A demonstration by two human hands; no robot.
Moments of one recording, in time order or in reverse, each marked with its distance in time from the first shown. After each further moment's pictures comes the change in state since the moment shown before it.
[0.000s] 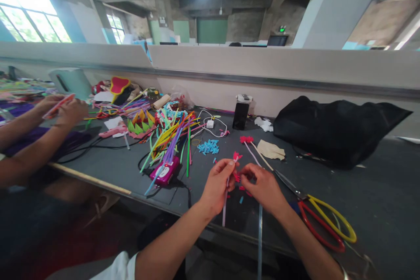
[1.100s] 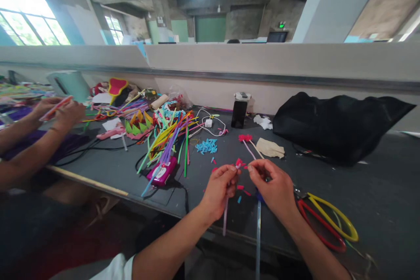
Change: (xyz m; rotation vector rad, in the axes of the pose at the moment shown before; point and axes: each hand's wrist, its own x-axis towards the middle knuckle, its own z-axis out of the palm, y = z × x) left_hand -0.003 -0.010 0.003 -0.026 -0.063 -0.119; right_hand -0.009 -0.011 -0.021 0.211 0.325 0.074
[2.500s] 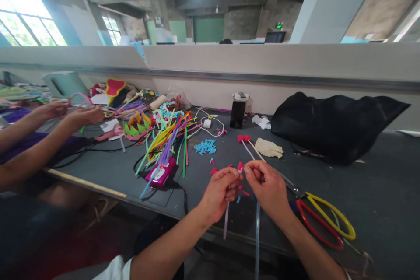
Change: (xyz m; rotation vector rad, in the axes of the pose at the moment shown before) left_hand -0.004 0.003 0.002 -0.041 -0.084 -0.064; right_hand -0.004 0.002 0.007 -0.097 0.027 -0.086
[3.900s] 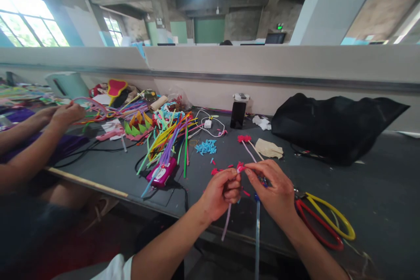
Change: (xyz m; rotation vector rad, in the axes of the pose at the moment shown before) left_hand 0.001 0.004 -0.006 -0.130 -0.156 -0.126; right_hand 0.001 -0.008 -0.014 0.049 0.051 -0.169
